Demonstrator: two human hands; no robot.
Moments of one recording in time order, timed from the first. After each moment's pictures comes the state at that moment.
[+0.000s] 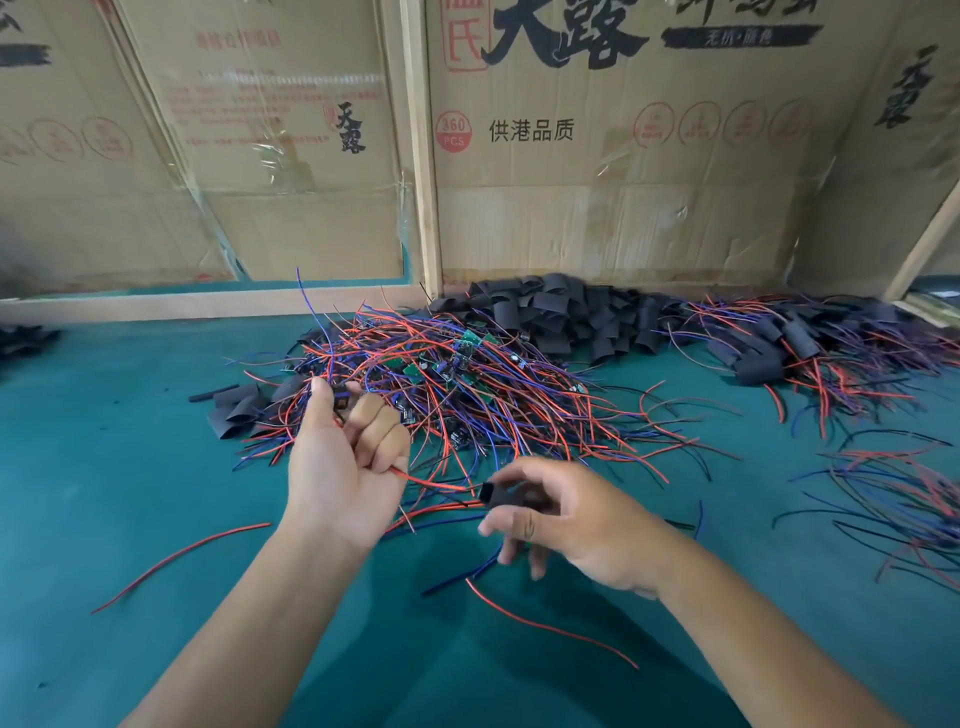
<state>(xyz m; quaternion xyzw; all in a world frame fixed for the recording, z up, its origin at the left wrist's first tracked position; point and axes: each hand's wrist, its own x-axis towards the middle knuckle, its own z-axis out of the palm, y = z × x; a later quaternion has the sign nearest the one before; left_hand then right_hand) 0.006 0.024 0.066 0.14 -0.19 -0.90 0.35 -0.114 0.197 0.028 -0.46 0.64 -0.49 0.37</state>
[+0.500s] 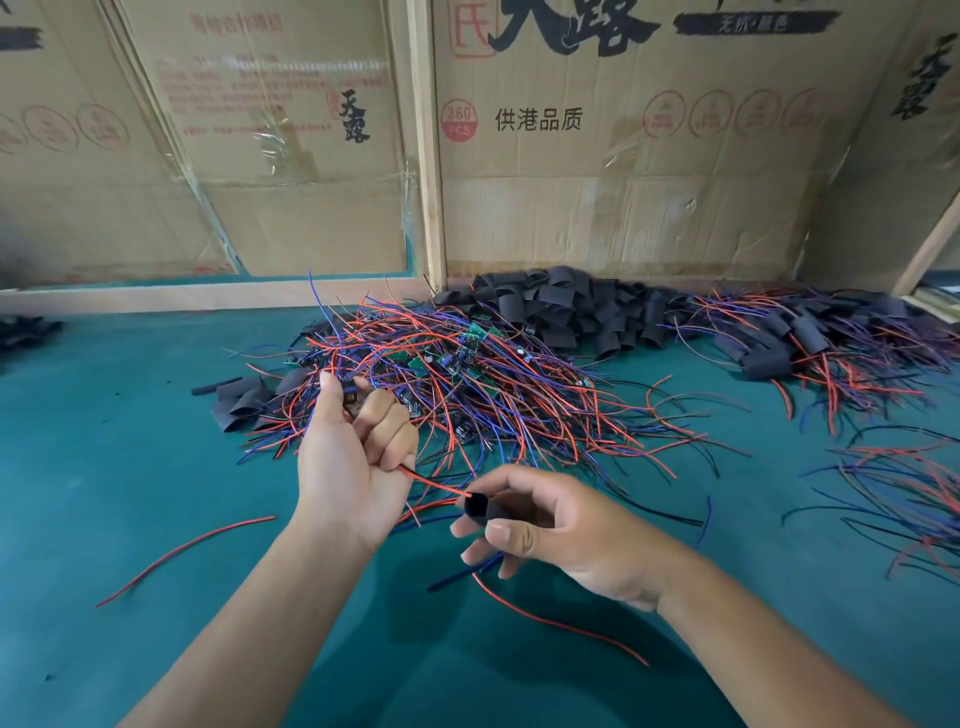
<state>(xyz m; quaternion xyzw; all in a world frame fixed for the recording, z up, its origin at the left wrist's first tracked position) 0.005 0.023 0.060 0.15 -0.22 -0.89 0.36 -0.099 0.194 0.028 -0.45 0.54 -0.54 0.46</state>
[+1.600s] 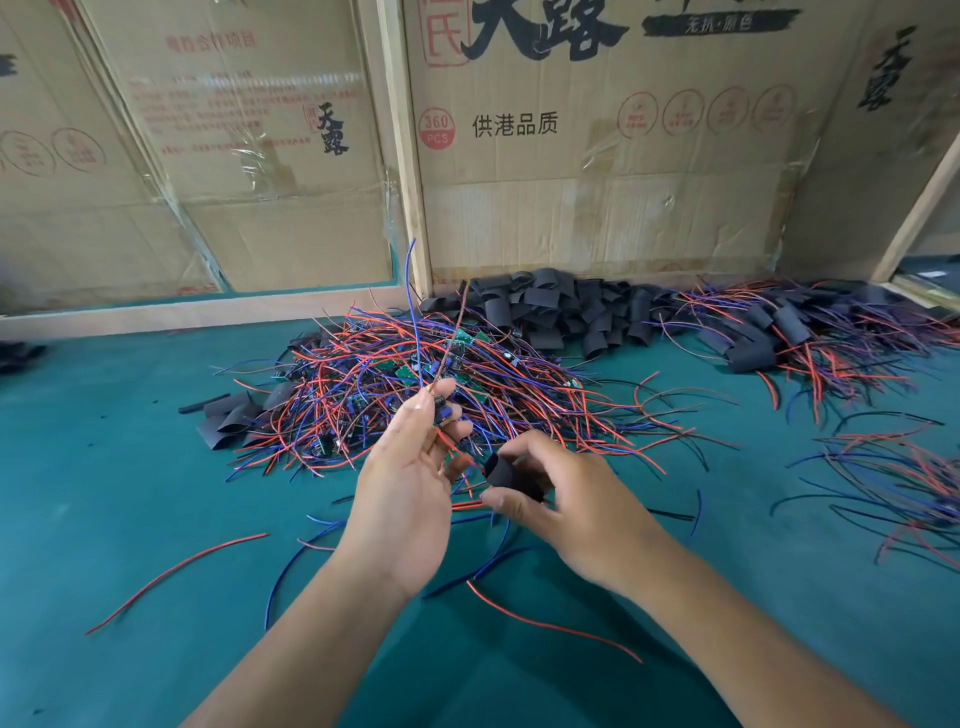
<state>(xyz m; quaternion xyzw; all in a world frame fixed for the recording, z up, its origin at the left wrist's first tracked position) -0.009 0.061 0.045 0.16 -0.46 -0.82 0.31 -0.111 0.195 0.026 -0.51 0.73 -0.45 0.09</state>
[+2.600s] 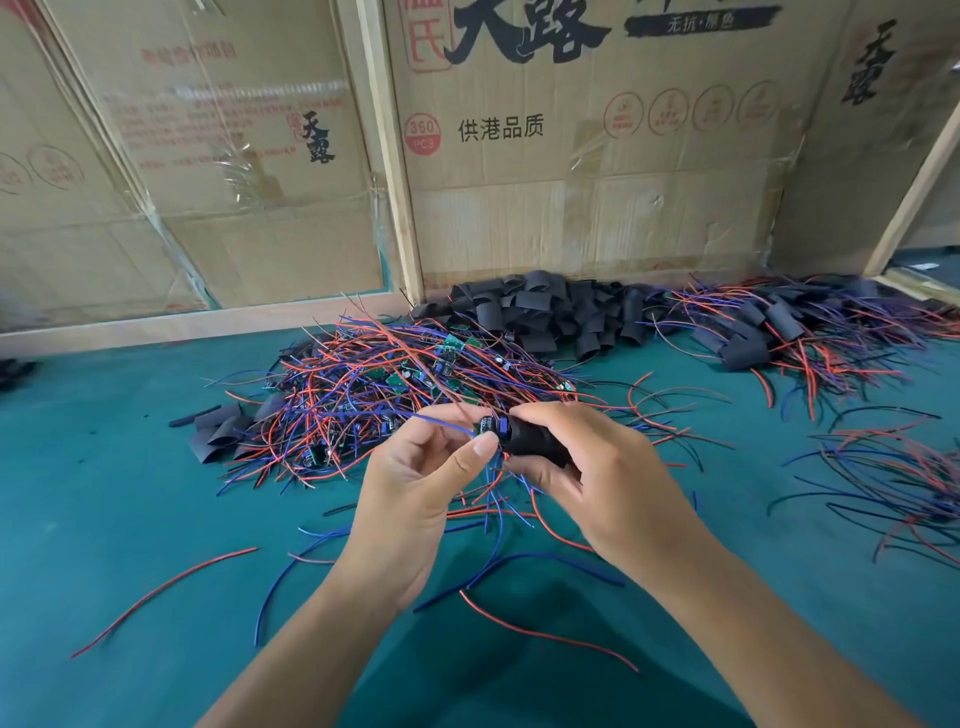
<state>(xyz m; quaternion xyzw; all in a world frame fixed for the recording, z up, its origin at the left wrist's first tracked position) -0.009 0.066 0.037 0.05 -0.60 -0.73 0.33 -0.118 0.206 0.050 -0.54 0.70 -0.43 -0.17</state>
